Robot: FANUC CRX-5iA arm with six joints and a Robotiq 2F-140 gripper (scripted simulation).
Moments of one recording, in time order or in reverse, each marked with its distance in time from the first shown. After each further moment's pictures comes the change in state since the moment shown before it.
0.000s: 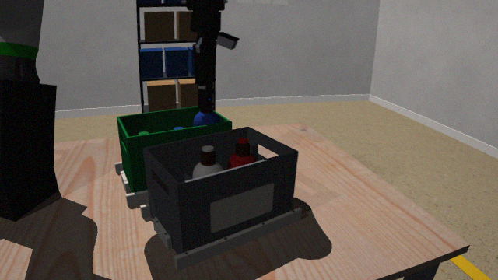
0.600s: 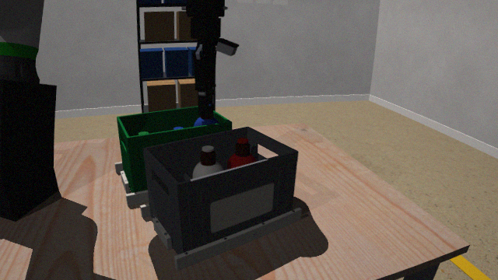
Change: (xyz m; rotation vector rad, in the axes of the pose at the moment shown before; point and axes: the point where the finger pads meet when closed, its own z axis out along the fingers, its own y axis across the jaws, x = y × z) arm 0.000 0.000 0.016 0.000 0.000 0.000
